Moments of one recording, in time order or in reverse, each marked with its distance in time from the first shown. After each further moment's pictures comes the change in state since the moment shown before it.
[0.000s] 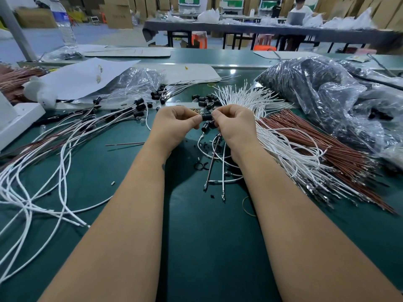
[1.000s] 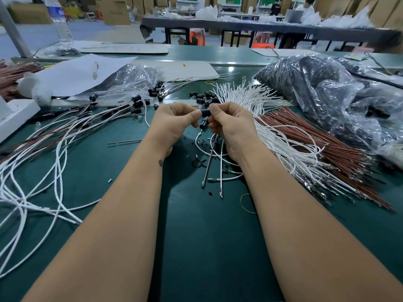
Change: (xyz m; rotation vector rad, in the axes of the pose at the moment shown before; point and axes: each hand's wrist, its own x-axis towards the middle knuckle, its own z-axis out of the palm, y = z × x) left_hand 0.000 0.002 0.001 -0.106 -0.039 -0.013; right_hand -0.004 0.001 -0.003 0.341 -0.130 0.063
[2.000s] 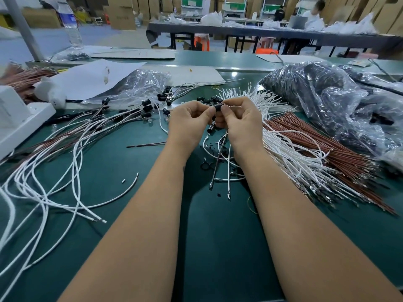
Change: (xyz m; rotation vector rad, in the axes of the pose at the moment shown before) left_hand -0.006 0.011 0.021 0.007 0.147 0.133; right_hand 0.001 0.003 0.005 -0.117 0.114 -0.243
